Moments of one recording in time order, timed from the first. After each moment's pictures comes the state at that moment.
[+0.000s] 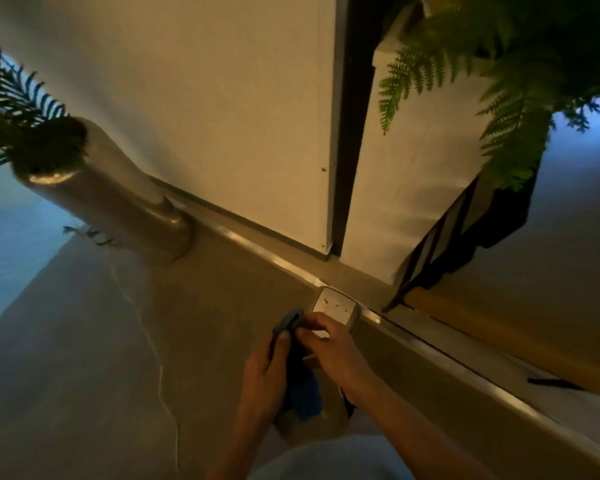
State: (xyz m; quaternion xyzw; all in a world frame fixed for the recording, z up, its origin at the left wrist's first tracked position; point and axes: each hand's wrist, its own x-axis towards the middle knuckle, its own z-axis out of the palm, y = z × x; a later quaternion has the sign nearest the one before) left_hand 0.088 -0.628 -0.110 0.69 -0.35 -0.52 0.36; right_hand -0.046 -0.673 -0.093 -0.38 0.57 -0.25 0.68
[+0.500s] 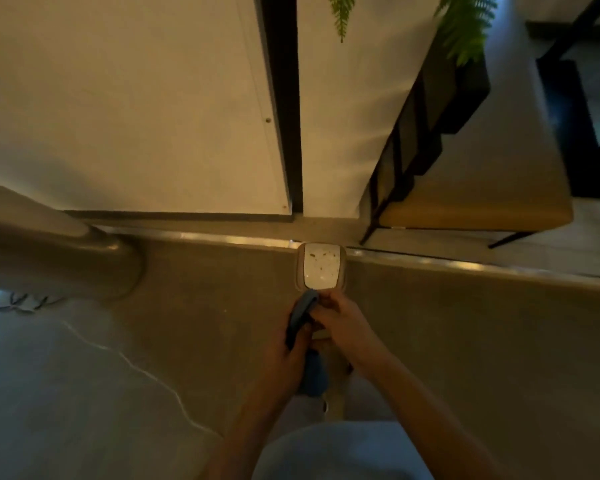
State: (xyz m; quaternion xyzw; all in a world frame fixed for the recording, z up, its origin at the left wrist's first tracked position) left_hand 0.181 -0.628 -0.130 0.59 -0.58 -0.53 0.18; right_hand 0.044 -0.625 -0.115 -0.13 0.64 -0.38 0.66
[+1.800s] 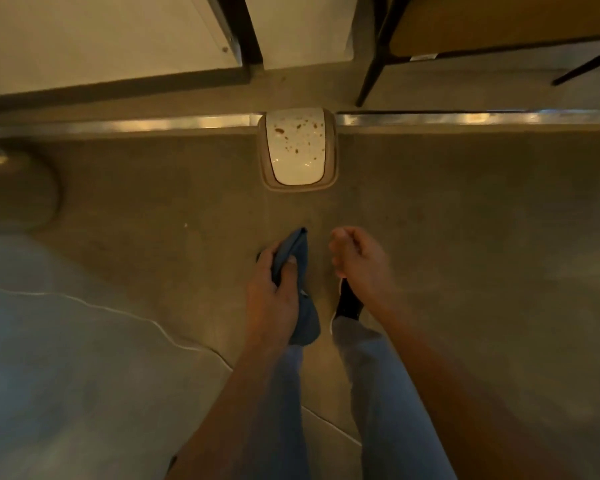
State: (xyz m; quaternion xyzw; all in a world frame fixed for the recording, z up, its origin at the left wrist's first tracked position) left_hand 0.141 -0.612 -0.374 0.65 -0.55 -0.52 0.10; right_hand 0.003 -0.568 -0.410 -0.12 0.79 -0.32 0.51
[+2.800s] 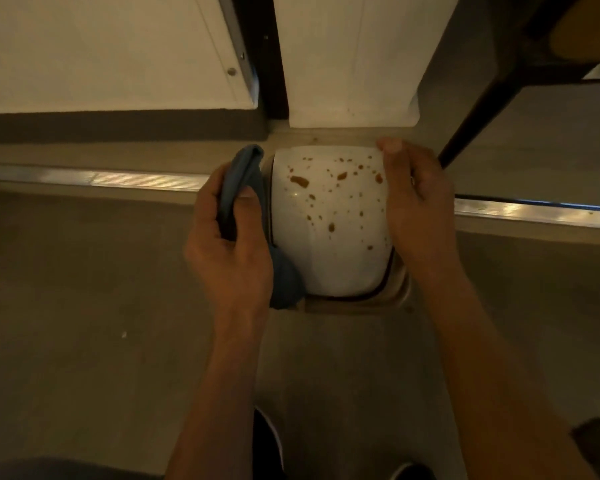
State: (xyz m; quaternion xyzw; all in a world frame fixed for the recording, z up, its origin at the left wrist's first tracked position) left_hand 0.084 -0.801 -0.694 0.57 -0.56 -0.33 0.50; right_hand -0.093 -0.773 -0.702 -0.37 0.73 -0.53 0.23
